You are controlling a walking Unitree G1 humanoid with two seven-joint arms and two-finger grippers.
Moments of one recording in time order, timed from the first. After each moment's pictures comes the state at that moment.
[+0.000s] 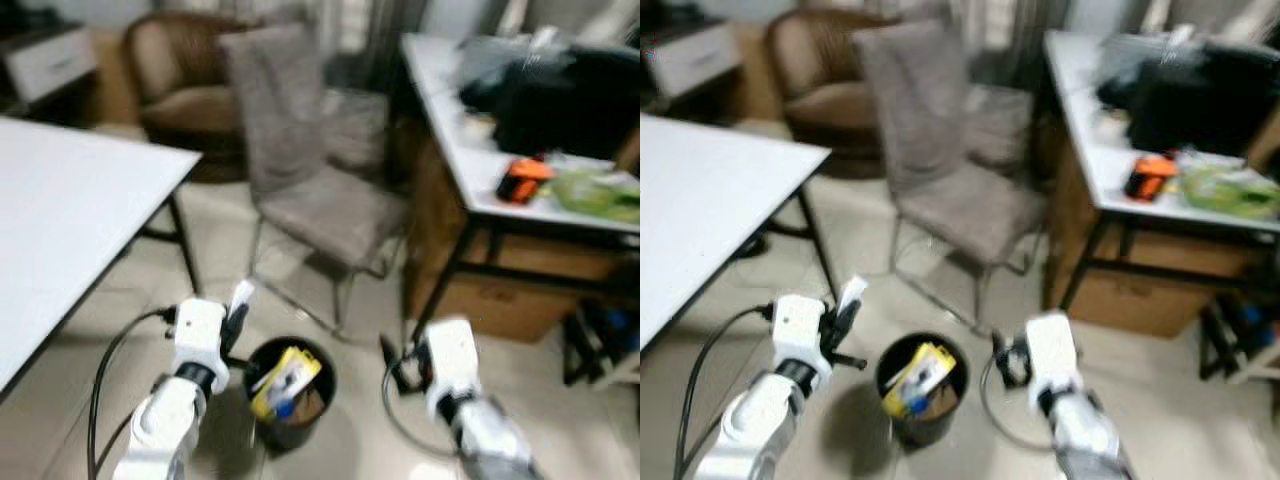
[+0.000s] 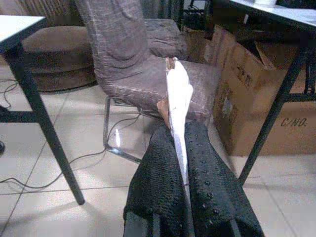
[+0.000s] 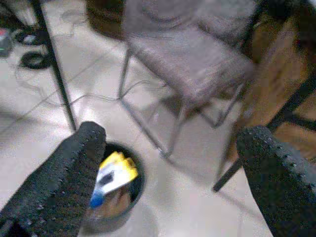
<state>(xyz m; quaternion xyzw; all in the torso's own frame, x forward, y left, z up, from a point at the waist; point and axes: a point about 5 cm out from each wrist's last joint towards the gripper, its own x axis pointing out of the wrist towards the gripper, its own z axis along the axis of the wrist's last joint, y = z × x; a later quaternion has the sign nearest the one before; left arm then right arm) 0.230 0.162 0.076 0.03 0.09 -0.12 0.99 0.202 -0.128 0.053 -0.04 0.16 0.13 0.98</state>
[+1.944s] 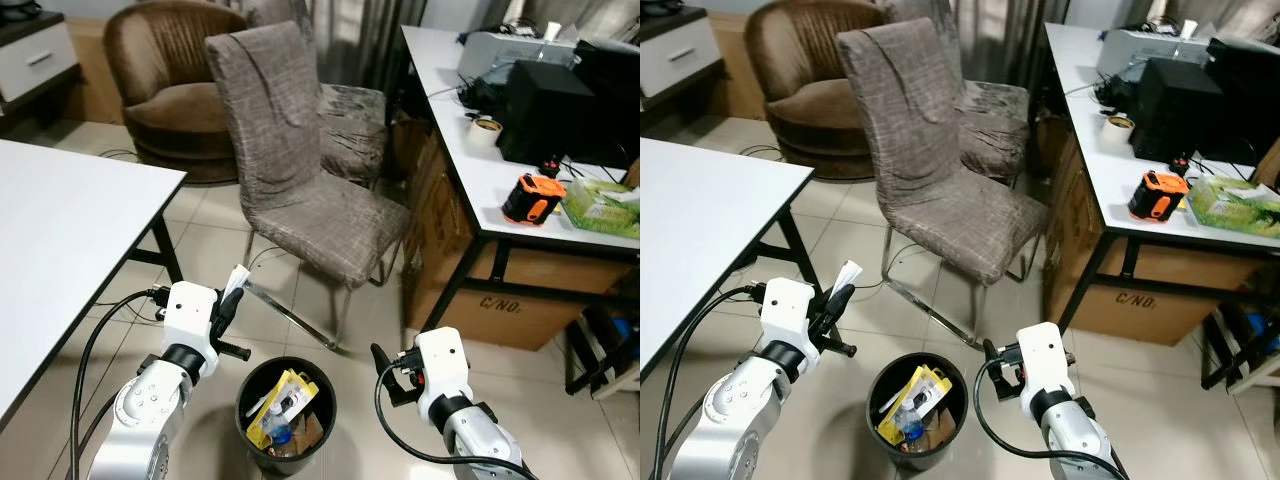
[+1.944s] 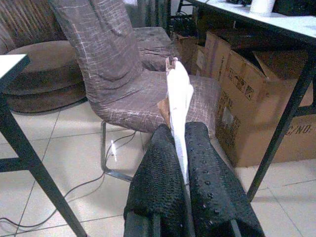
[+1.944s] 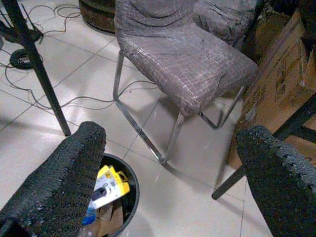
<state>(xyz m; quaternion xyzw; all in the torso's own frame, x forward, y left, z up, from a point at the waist) 0.239 0.172 0.092 0.05 0.08 -0.14 0.99 0.205 -0.128 0.048 -0.04 0.17 0.13 0.97</state>
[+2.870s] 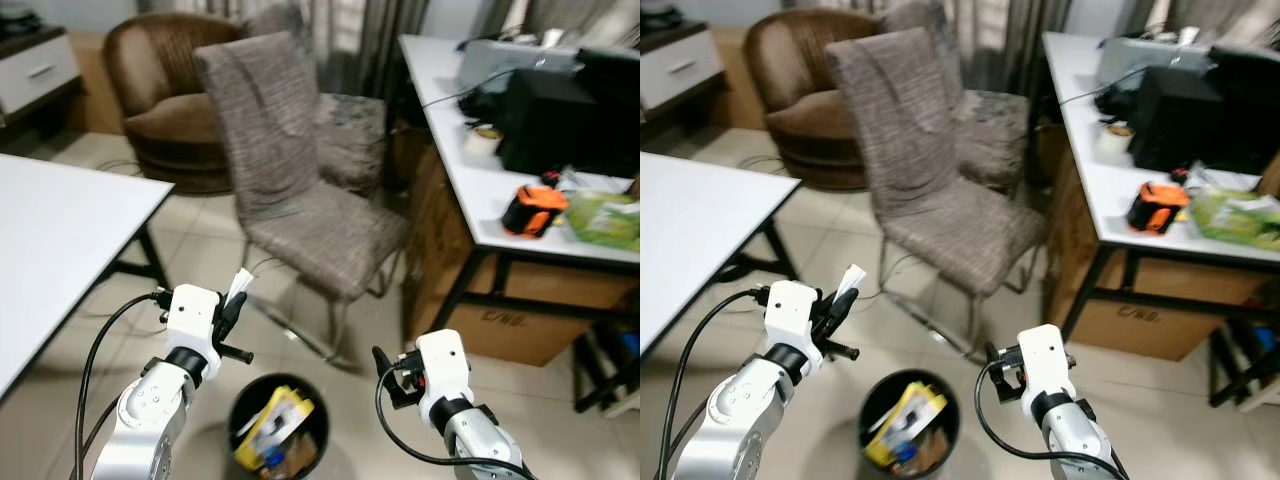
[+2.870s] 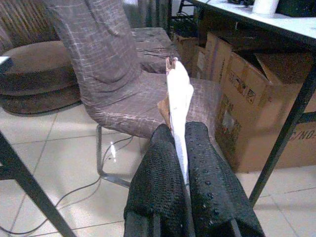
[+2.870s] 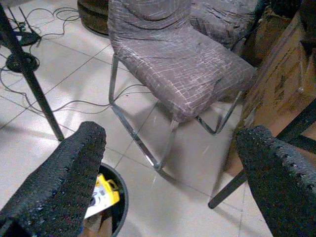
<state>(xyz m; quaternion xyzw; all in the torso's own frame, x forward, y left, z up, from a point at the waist) 0.239 0.172 0.086 0.04 0.09 -0.14 0.99 0.204 -0.129 0.045 -0.05 0.18 0.13 0.97</state>
